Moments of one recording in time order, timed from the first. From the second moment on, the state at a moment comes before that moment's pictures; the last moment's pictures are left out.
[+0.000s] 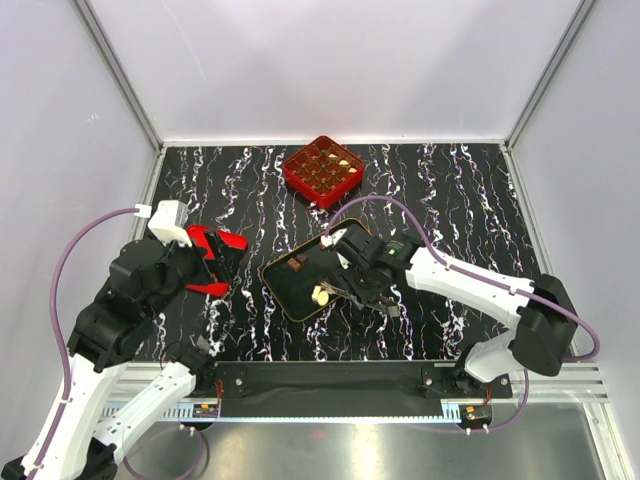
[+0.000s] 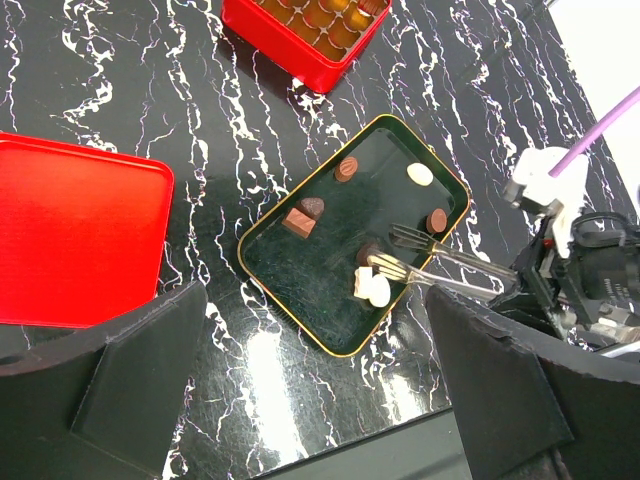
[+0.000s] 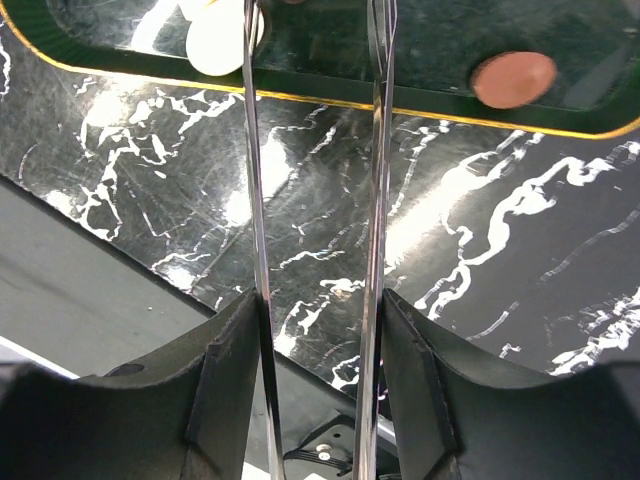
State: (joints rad) left arm -0.48 0.59 1.09 -0.88 -0.09 -0.42; right arm 0.95 1.45 1.16 -0.88 0.07 0.21
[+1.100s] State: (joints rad) left arm -0.48 0.59 1.09 -0.87 -0.08 -0.42; right arm 0.95 1.53 1.16 -0.89 0.18 0.20
